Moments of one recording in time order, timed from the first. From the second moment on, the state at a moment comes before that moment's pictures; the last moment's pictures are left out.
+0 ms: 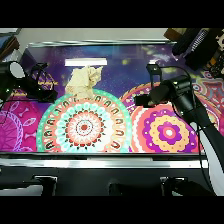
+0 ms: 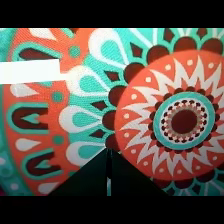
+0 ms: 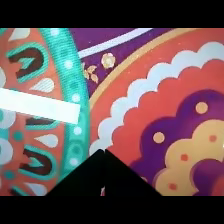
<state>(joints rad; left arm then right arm) -0.05 -1.51 1.58 1.46 -1.50 -1.50 0.36 -1.29 1.32 1.57 -1.17 -1.33</state>
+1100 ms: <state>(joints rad) -0.05 -1.51 1.58 1.46 -1.49 -1.50 0.36 -1.29 1.32 1.57 -1.17 -1.33</state>
